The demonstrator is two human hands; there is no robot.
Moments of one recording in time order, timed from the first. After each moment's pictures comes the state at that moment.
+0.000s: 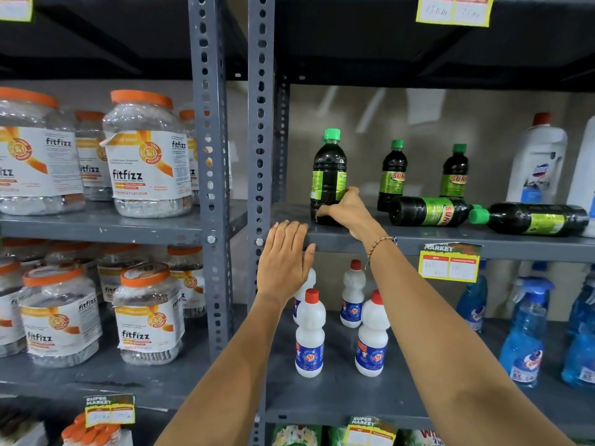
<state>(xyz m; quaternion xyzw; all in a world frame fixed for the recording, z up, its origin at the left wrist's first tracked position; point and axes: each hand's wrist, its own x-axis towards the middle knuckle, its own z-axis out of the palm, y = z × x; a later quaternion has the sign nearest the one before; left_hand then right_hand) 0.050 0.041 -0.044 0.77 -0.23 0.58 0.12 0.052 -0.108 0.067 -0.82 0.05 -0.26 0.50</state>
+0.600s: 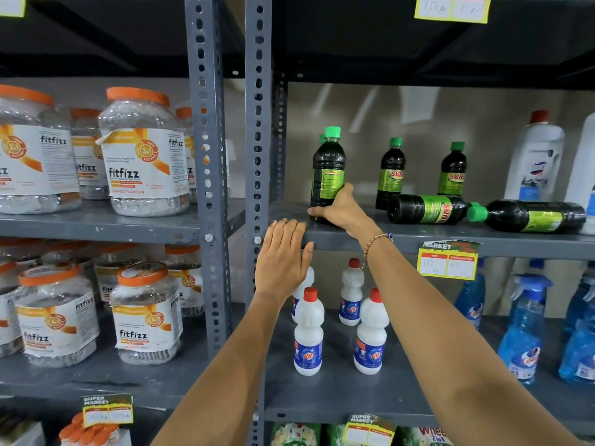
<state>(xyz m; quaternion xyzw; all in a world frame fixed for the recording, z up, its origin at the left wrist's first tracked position) 0.051 0.042 -0.044 0.76 -0.23 0.59 0.12 0.053 -0.105 0.065 -0.84 0.04 -0.24 0.48</state>
